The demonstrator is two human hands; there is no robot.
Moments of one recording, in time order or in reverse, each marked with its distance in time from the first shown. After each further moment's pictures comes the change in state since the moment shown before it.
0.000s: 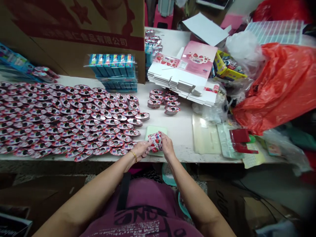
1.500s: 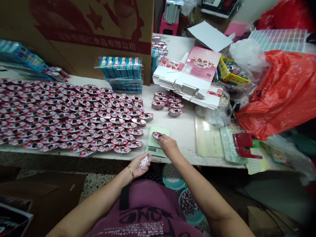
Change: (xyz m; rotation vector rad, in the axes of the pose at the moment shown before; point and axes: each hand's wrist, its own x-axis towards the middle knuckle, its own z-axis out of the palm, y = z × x) left_hand -0.020 -0.065 -0.027 -0.643 -0.201 -0.243; right_hand -0.011 -0.049 0.001 -1.459 -0.471 -0.335
